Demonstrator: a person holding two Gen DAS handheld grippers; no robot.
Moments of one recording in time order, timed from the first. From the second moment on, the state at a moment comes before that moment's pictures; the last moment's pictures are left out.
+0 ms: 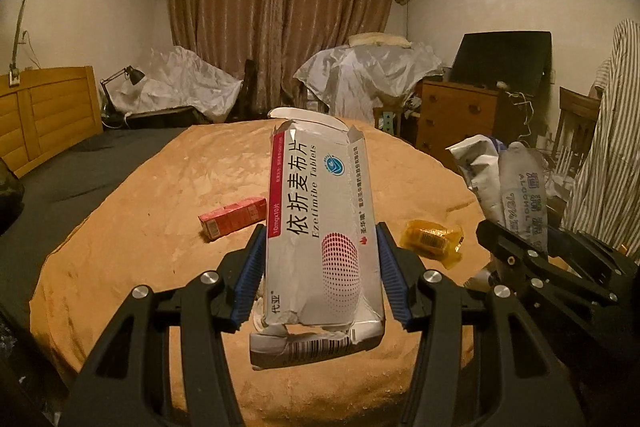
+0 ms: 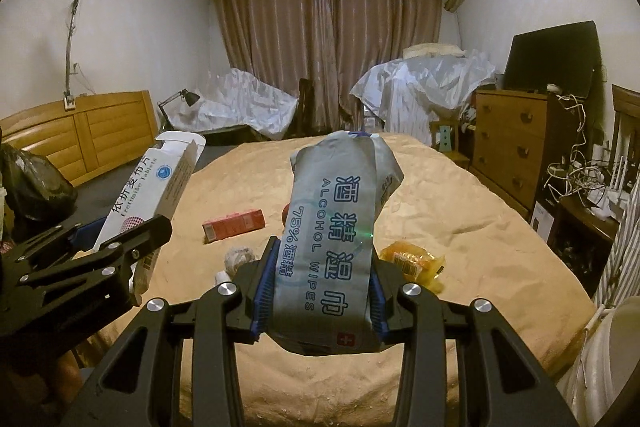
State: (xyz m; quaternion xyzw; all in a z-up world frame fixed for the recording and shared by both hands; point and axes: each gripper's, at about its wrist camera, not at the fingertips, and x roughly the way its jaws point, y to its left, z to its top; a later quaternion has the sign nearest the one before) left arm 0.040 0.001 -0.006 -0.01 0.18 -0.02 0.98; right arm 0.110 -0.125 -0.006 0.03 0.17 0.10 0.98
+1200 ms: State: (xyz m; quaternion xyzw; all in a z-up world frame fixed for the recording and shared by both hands) left arm 0.067 -0.113 0.009 0.01 0.19 -0.13 0.97; right arm 0.071 -0.226 0.021 0.03 0.19 0.00 0.98
